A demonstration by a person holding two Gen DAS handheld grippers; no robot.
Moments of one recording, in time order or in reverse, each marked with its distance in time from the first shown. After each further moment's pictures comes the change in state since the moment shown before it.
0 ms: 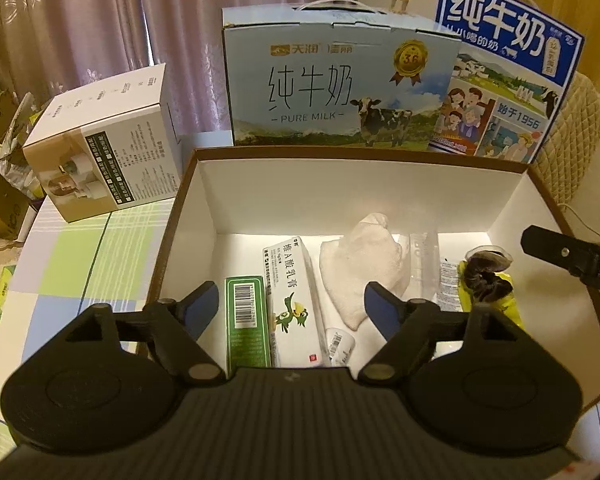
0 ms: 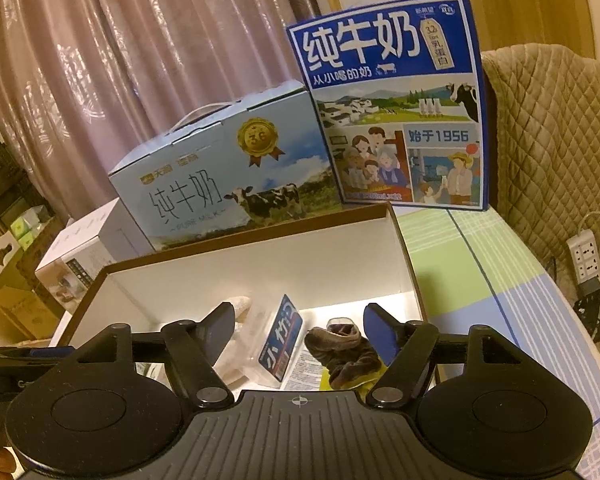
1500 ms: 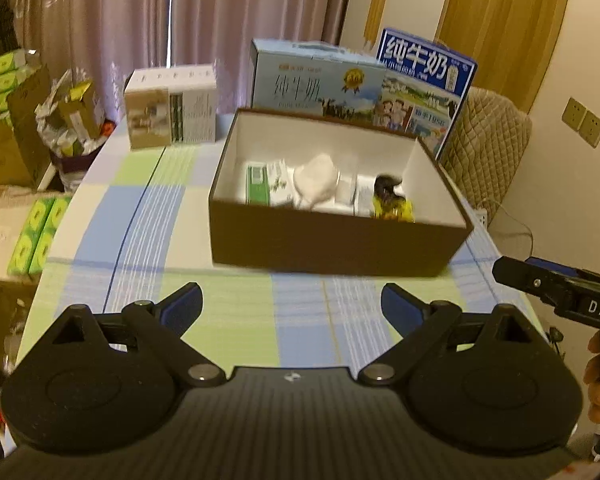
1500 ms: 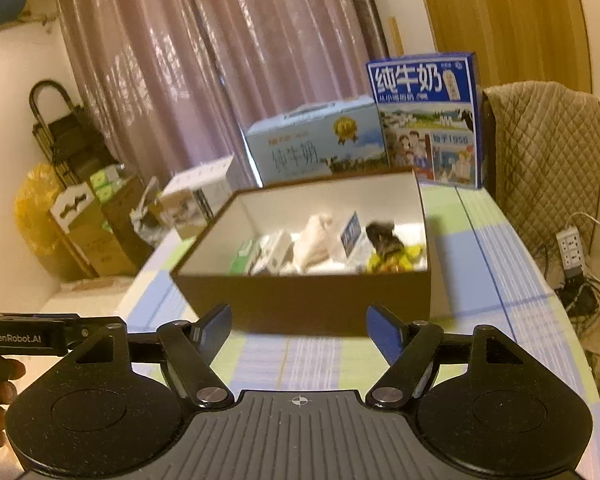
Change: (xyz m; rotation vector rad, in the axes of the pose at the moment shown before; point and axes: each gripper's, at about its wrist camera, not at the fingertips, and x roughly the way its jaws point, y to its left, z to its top) left arm -0.238 0.011 -0.167 -0.099 -0.075 -0.086; right arm -0.235 0.056 -0.122 -0.125 0.013 0.117
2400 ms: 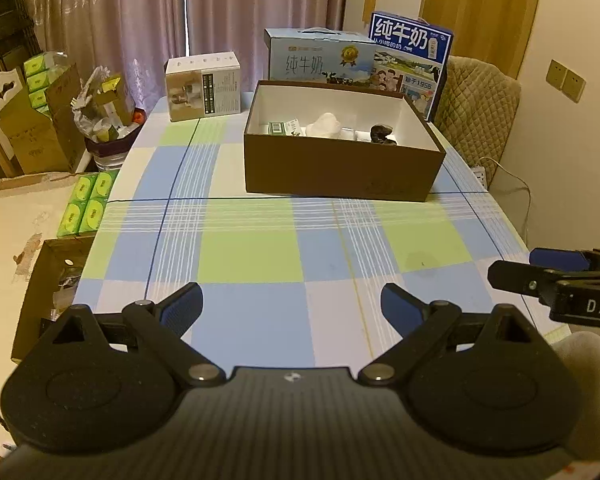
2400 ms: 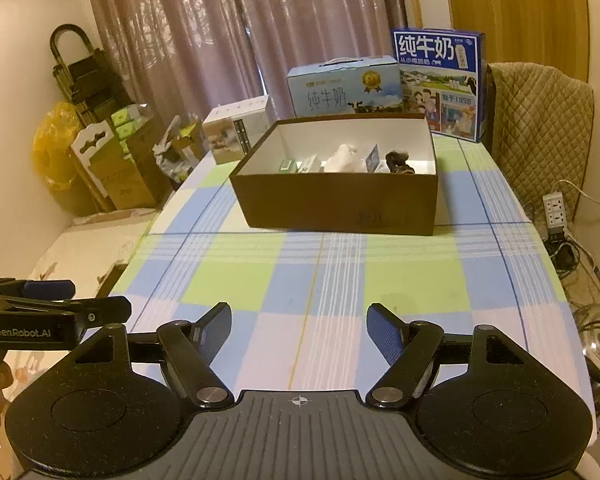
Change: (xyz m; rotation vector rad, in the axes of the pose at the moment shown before) left arm -0.131 -0.010 -0.091 0.050 0.024 0.070; right arm -0.109 0.076 -0.070 -0.069 0.136 -0.013
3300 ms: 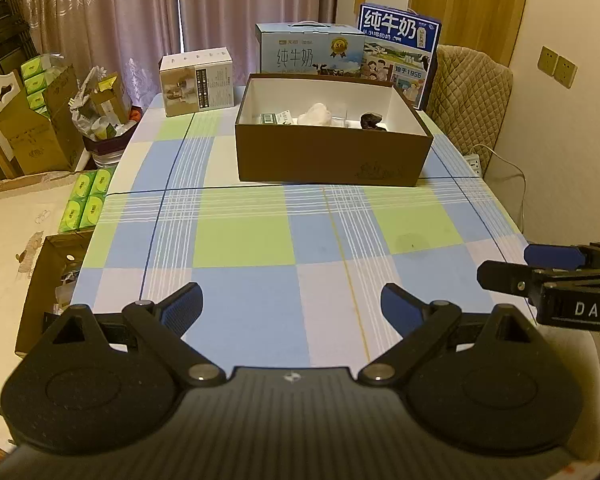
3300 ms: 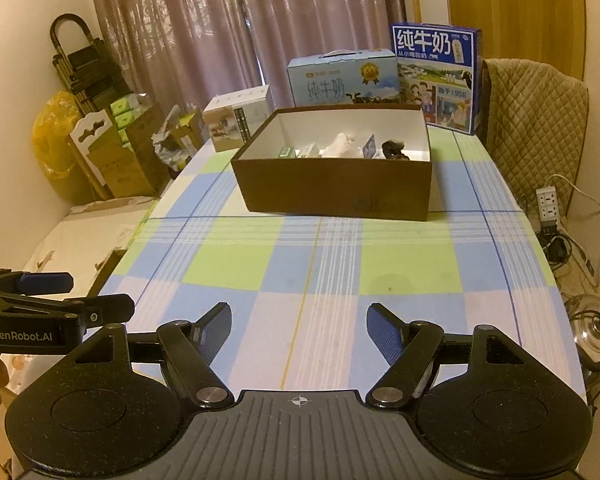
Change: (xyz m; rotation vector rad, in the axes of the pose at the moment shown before) left arm -0.011 -0.012 -0.016 0.020 0.018 0.004; right arm -0.012 0.005 -0.015 -0.004 0.024 -0.015
